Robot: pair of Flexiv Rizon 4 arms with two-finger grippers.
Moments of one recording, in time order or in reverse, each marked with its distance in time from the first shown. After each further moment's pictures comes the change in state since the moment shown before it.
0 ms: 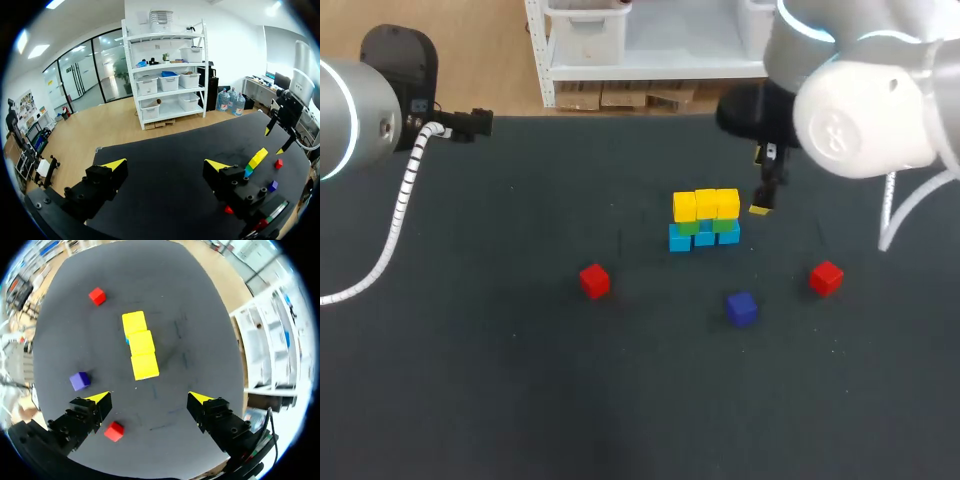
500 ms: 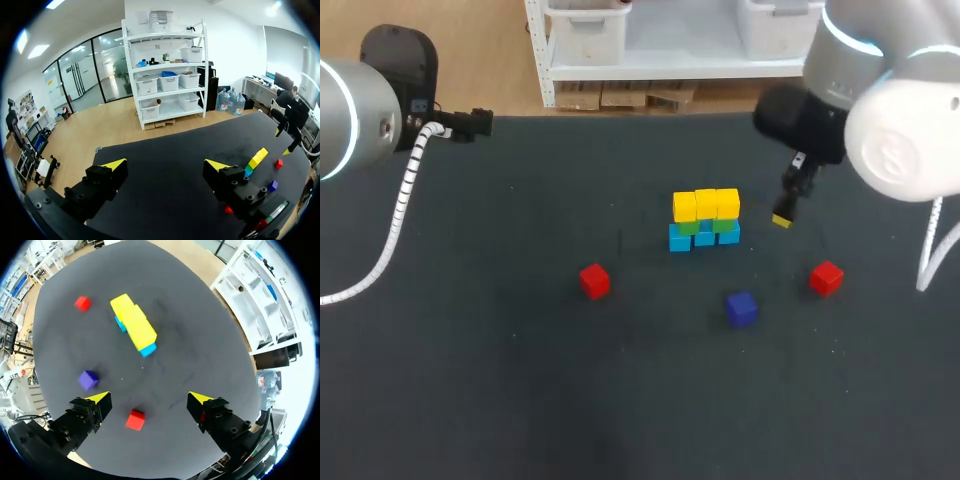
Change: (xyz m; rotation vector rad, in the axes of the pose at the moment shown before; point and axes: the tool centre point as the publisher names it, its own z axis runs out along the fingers) left arm 0.000 0.000 0.000 0.000 0.000 0.000; right arm 0.042 0.025 -0.011 0.011 0.020 0.299
